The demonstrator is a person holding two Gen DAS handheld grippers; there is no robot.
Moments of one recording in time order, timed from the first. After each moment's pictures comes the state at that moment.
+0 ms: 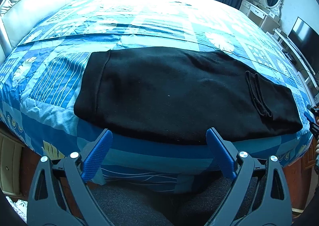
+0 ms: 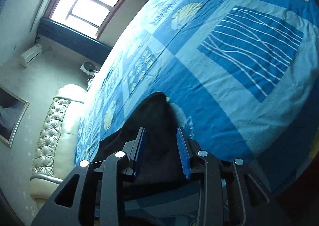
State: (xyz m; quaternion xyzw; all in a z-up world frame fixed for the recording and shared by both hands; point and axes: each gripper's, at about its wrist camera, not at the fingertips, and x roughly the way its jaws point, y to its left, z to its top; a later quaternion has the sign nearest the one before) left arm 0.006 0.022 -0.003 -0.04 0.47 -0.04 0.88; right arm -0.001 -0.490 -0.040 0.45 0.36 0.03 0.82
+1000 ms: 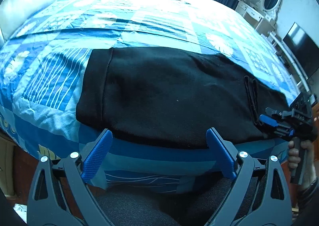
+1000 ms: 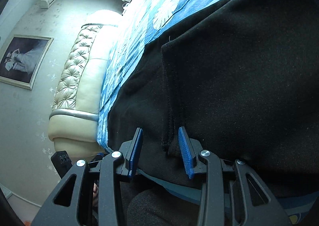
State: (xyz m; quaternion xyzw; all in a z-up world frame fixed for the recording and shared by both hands) left arm 0.024 0.064 -0.005 -0.10 0.49 -0.08 0.86; right arm 0.074 -0.304 -0.100 0.42 0.50 0.23 0.72
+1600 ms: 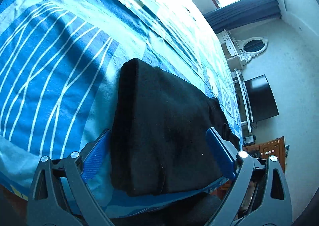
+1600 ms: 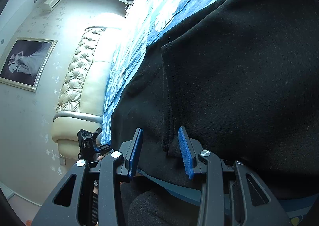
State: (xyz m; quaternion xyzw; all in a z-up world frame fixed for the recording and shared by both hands) left arm 0.117 0.189 -0.069 -0.34 0.50 -0.21 0.77; right arm 0.069 -0.309 -0.107 0.43 0.48 0.24 0.72
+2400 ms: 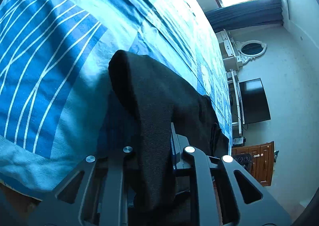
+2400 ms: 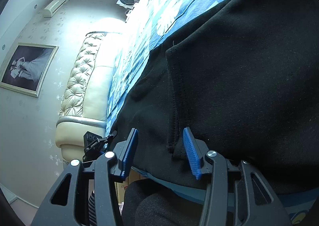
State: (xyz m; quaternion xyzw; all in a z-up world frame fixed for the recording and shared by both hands) left arm 0.127 0.155 -0.057 -0.37 0.51 -0.21 0.75; right arm 0.061 -0.312 -0.094 0.43 0.48 0.23 0.73
